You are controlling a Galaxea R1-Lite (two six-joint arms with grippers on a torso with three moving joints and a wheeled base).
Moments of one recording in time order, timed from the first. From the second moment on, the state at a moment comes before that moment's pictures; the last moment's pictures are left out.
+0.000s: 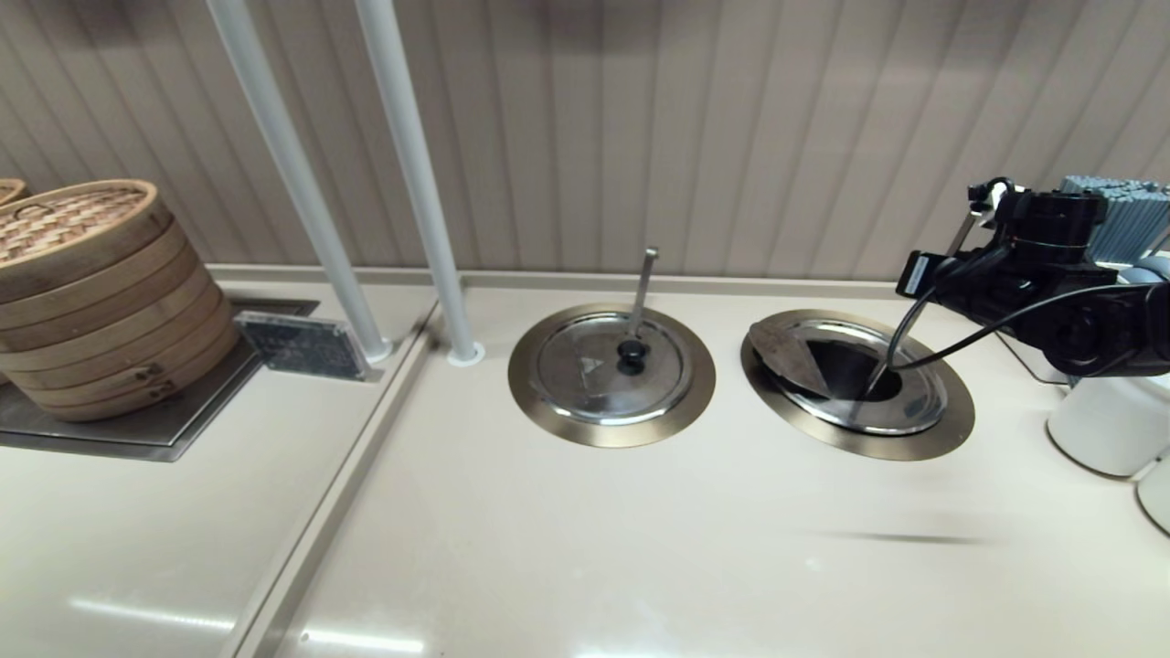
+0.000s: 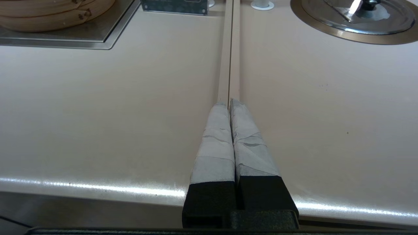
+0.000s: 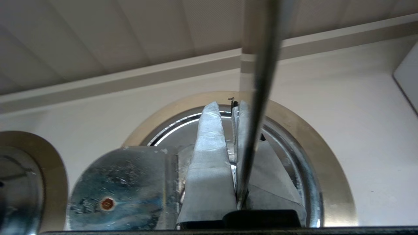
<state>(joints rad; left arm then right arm) 0.00 0.00 0.00 0.00 0.00 0.01 -0.08 2.01 -1.30 -0.53 -0.08 0.14</state>
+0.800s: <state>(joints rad) 0.00 0.00 0.00 0.00 0.00 0.01 -0.07 2.13 -1.38 -0.64 -0.12 0.19</state>
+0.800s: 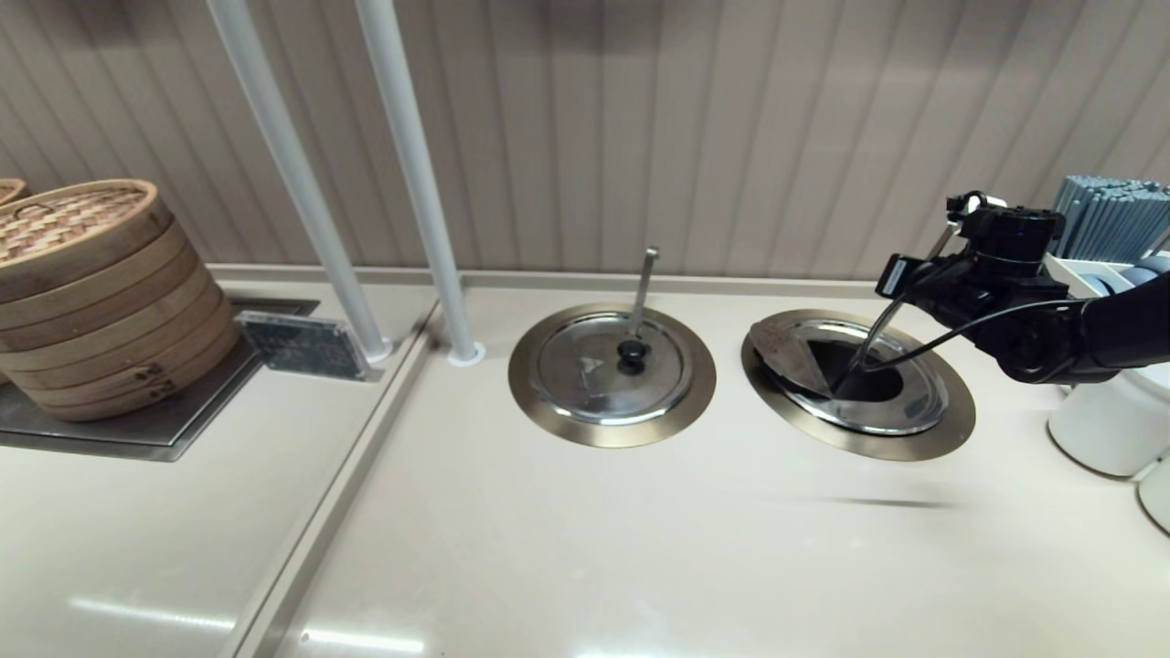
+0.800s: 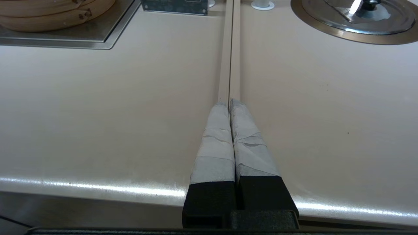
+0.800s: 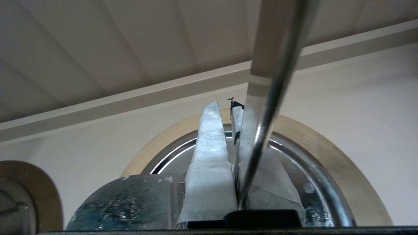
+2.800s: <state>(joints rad) 0.00 0.00 0.00 0.00 0.00 0.01 -0.10 2.08 -1.32 -0.60 -0.04 0.06</state>
